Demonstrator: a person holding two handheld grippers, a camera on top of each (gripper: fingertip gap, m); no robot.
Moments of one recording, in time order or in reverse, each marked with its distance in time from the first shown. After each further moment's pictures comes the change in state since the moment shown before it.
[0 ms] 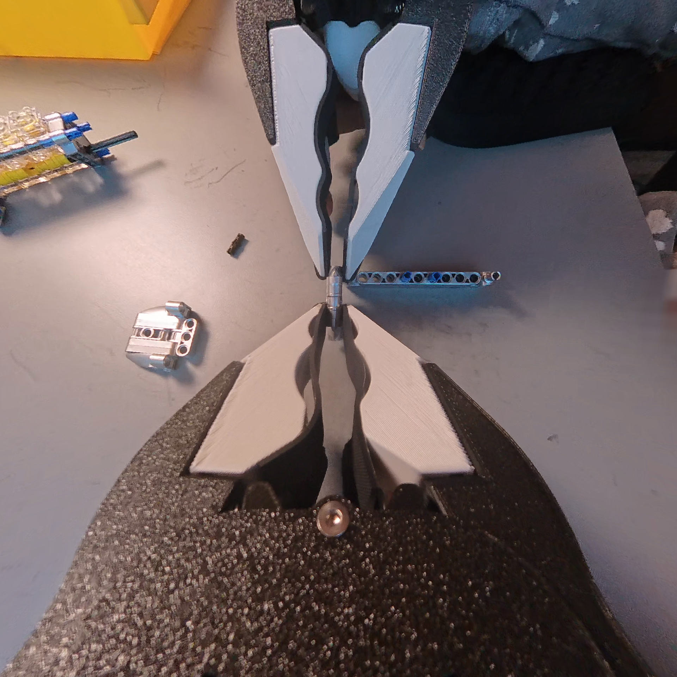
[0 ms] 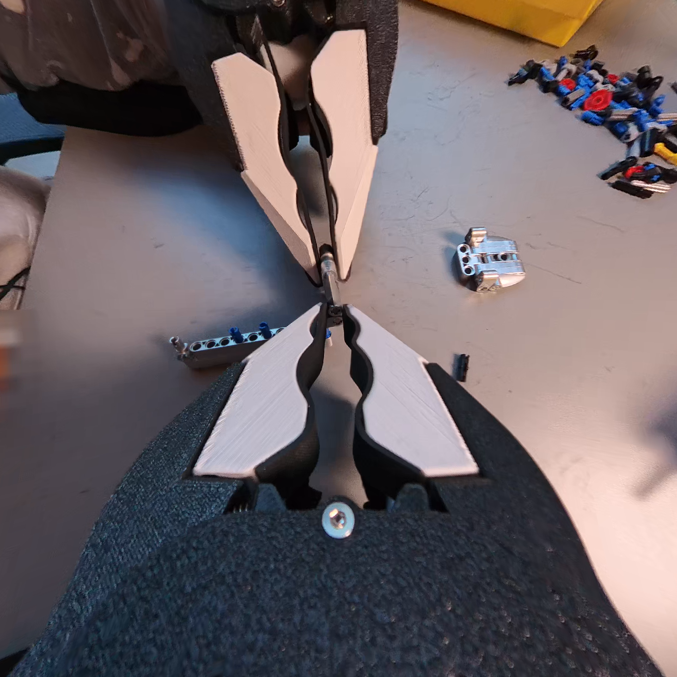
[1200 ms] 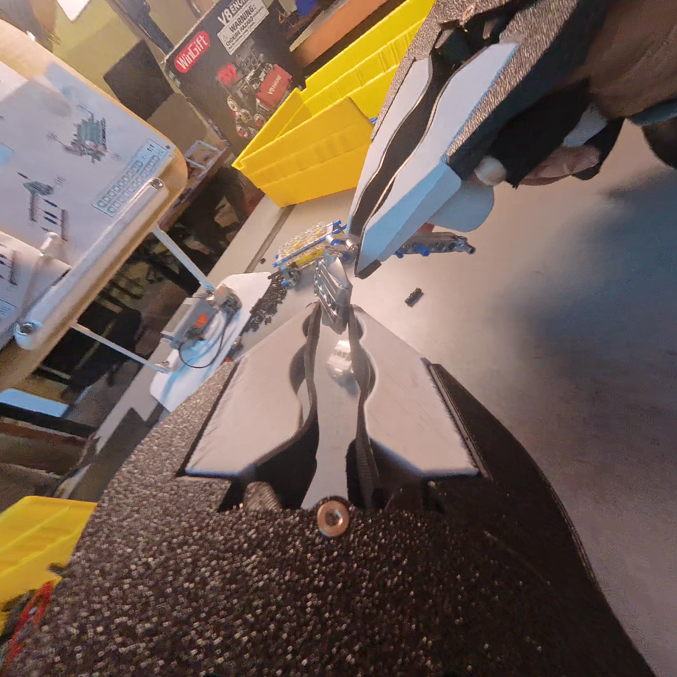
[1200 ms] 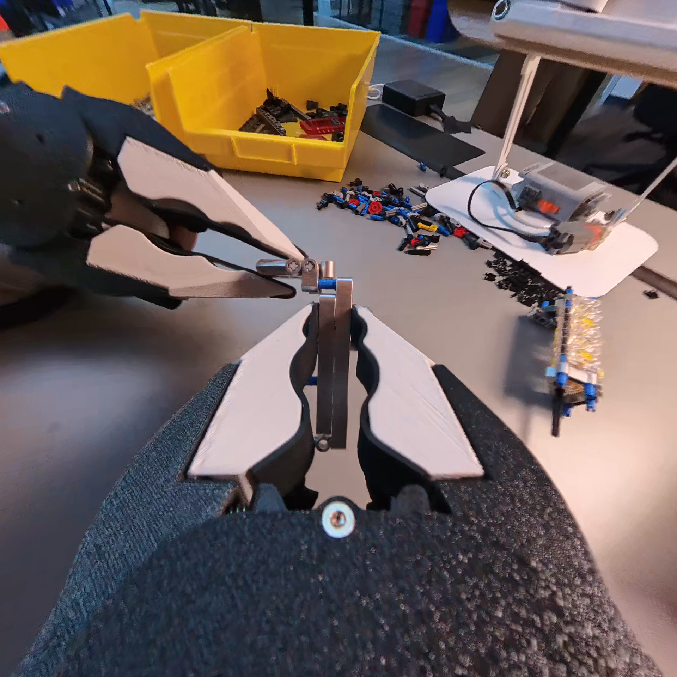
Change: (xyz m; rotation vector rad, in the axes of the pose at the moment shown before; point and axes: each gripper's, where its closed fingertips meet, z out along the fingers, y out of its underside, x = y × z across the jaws) left arm -0.061 -0.038 -0.045 0.179 -0.694 0.241; right arm 0.057 -0.053 -0.029 0.261 0.453 0.186
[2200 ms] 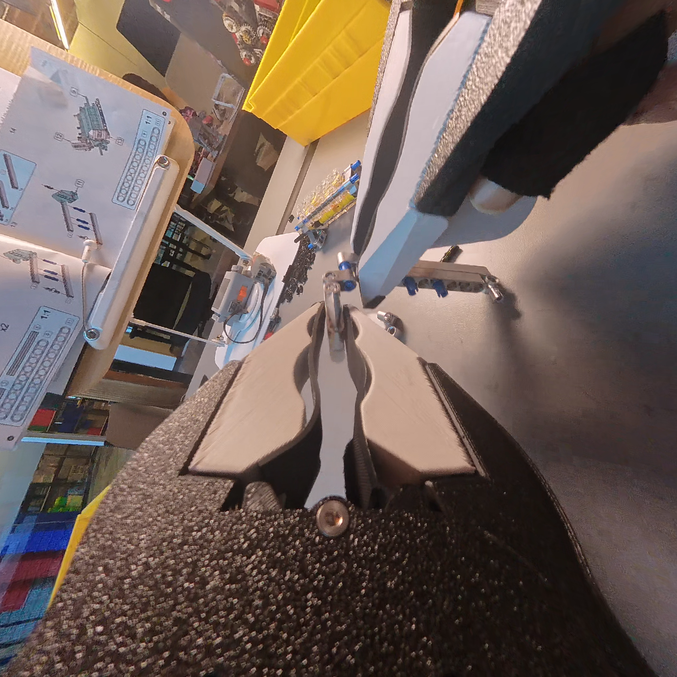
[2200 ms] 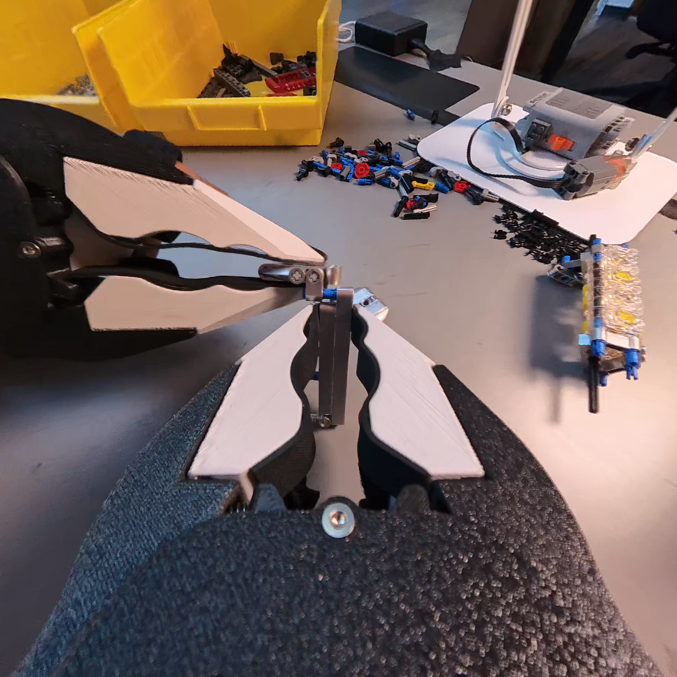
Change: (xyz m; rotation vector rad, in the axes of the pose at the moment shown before) left arm -0.003 0.016 0.019 -0.221 -0.119 0.203; right arm 0.002 0.018 0.021 -0.090 0.064 0.104
